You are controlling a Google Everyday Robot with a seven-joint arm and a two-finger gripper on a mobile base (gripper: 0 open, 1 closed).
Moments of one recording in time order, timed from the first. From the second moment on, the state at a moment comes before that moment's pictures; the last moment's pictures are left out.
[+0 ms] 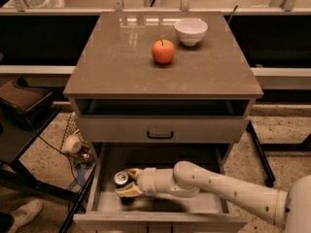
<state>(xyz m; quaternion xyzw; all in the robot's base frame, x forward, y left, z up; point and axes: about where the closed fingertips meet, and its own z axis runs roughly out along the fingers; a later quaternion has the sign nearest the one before) 0.497 0.125 0.453 -0.51 0.62 0.41 0.43</state>
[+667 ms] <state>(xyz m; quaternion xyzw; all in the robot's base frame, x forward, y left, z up) 0.495 0.127 0.453 -0.51 0.62 0.41 0.43</state>
